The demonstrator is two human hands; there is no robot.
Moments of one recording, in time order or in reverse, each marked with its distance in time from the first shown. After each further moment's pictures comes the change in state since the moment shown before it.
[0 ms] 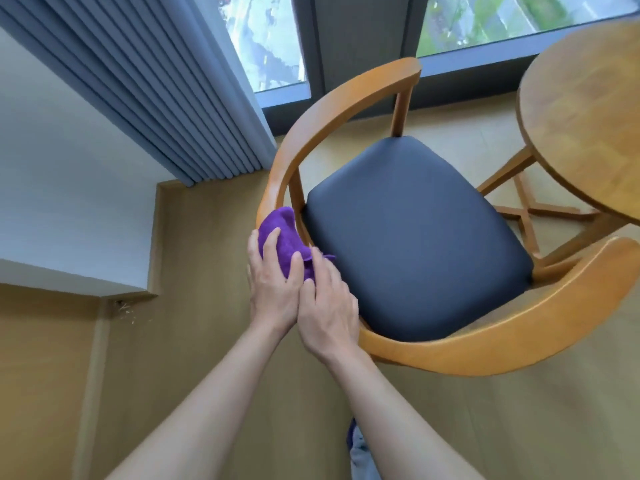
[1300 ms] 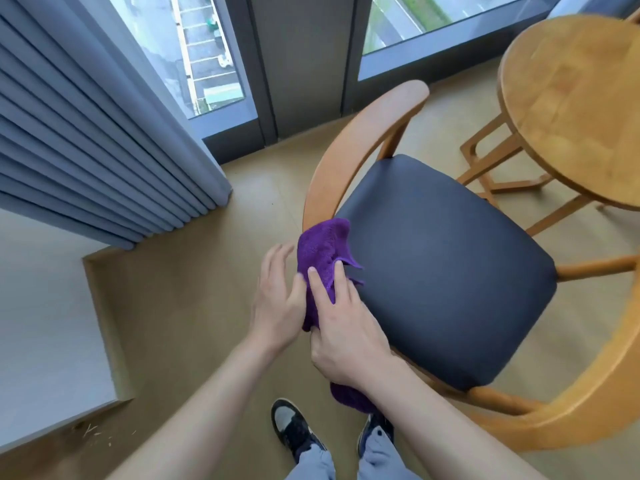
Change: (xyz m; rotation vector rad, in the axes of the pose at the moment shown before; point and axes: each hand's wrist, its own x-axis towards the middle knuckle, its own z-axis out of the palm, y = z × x) left_hand 0.233 -0.039 -0.041 -0.092 -0.491 0.221; right_hand 0.163 -0.090 0.064 -0.456 -0.089 0.125
